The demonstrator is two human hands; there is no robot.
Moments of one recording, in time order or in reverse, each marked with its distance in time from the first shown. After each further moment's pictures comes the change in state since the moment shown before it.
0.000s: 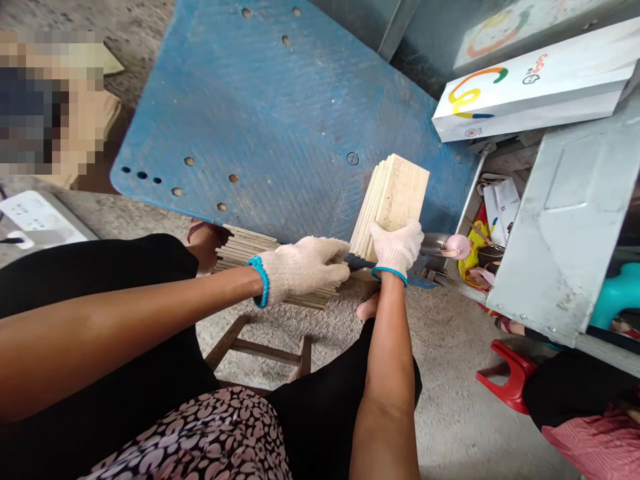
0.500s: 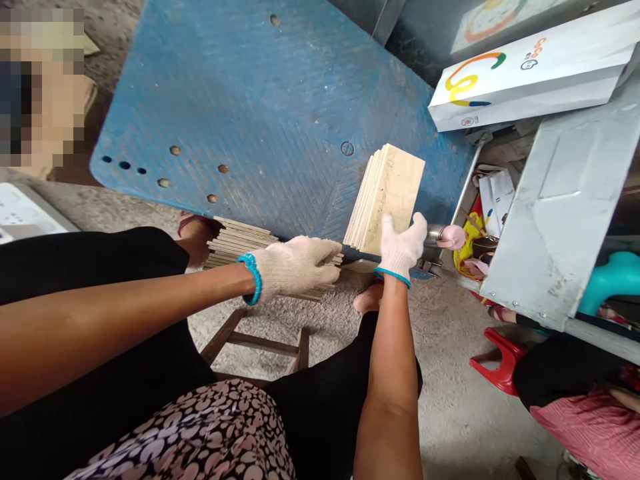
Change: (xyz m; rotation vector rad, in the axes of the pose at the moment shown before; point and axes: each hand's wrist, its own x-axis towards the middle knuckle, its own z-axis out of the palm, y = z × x) left_hand -0.004 -0.007 0.010 0.082 -0.051 0.028; right_hand 0.003 0.024 -0.009 0.147 0.079 -0.071
